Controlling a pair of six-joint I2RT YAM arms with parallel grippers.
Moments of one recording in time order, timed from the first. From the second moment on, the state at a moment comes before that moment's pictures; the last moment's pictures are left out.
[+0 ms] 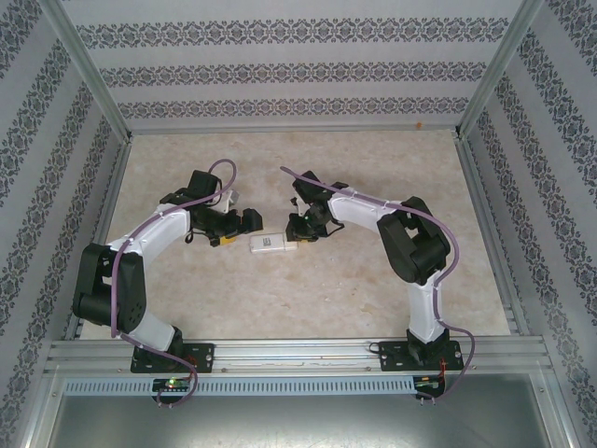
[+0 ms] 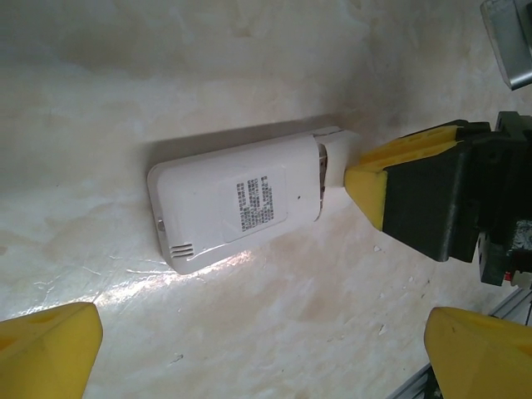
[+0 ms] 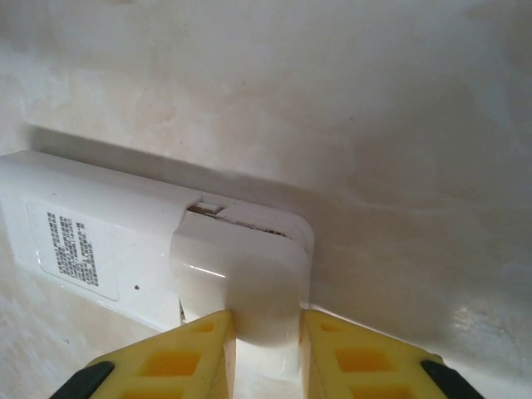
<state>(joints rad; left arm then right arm) -0.20 1.54 1.01 -0.64 0.55 -0.42 0.61 2.04 1.41 -0.65 -0.37 0.52</state>
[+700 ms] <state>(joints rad) -0.30 1.75 1.03 -0.70 0.37 -0.41 0.58 2.12 1.55 -0.80 -0.36 0.70</state>
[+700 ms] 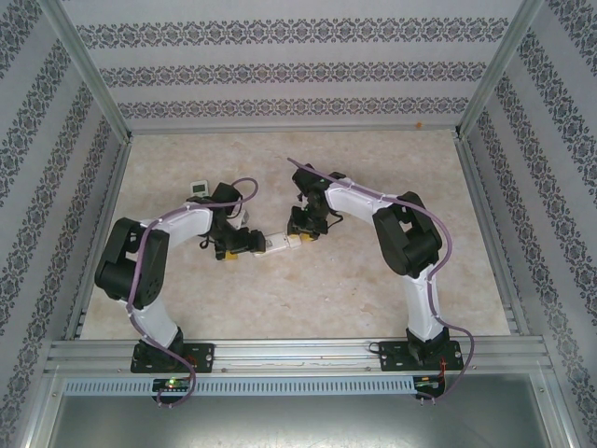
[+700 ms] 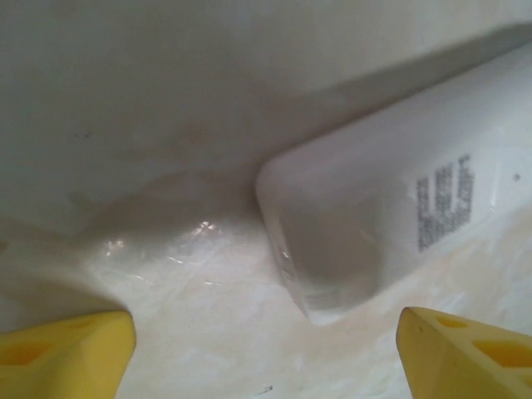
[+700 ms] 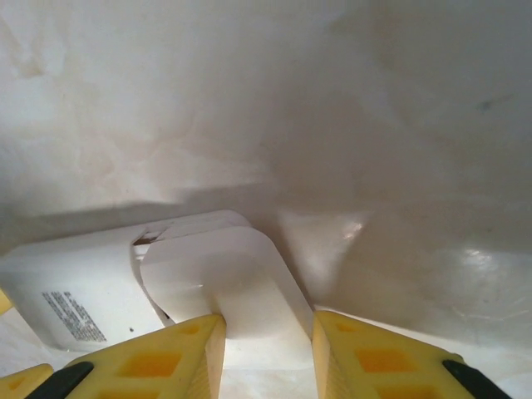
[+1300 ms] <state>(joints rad) -0.31 1.85 1.16 -0.85 0.33 -0.35 0.54 2.17 1.64 -0.83 -0.36 0.73</state>
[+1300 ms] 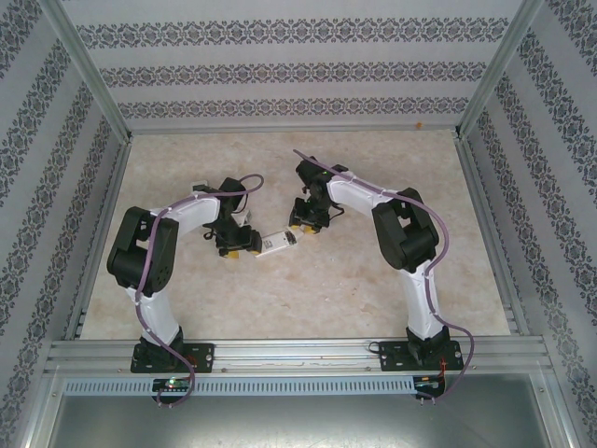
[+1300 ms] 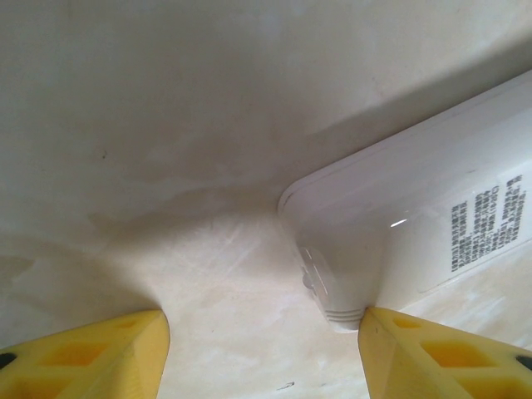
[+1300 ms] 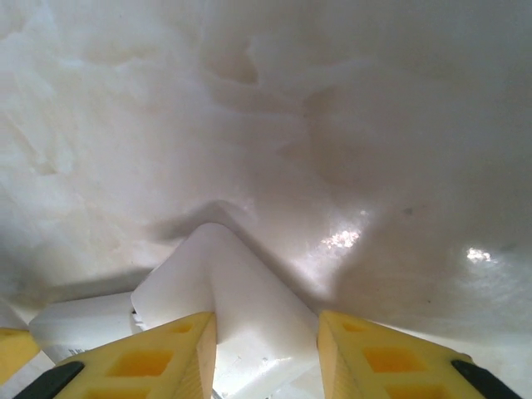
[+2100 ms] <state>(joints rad) -0.31 1.85 1.16 -0.83 0.35 -0.40 0.58 2.04 1.46 -0.81 -0.32 0.74</state>
